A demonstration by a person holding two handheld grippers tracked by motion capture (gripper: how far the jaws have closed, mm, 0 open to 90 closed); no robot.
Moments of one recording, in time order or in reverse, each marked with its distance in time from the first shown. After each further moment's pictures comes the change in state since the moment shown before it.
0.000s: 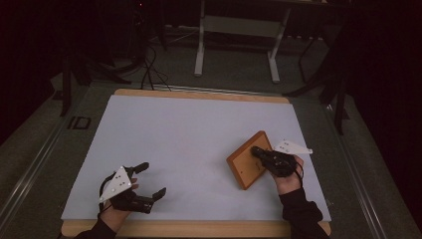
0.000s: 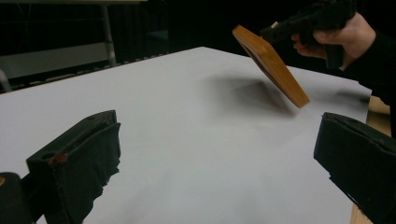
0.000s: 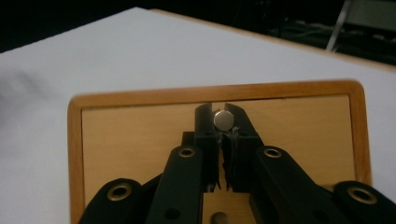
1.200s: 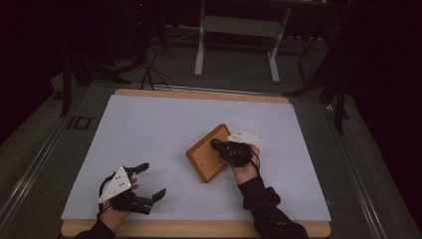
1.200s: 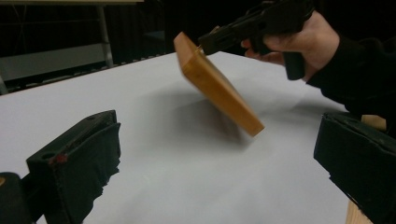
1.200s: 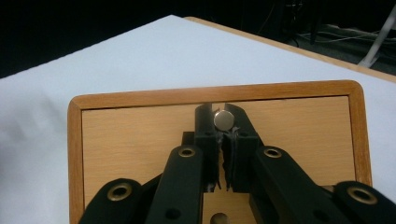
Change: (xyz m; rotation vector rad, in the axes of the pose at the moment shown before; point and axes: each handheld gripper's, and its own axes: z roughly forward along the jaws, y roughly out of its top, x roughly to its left) left arm 0.000 0.000 -0.001 0.001 -0.011 0.010; right arm 0.073 0.037 0.092 0.016 0.071 -0.019
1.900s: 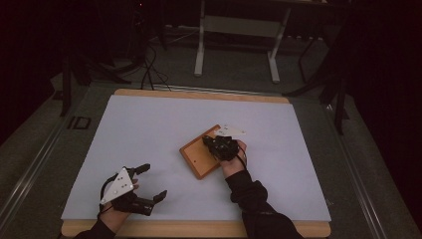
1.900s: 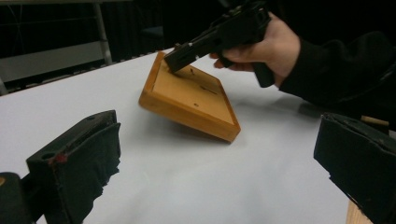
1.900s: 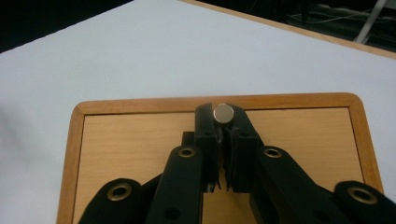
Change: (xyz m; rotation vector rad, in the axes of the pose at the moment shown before) left arm -0.002 -0.001 0.002 0.024 -0.006 0.031; right arm -0.002 -0.002 0.052 0.071 -0.055 0.025
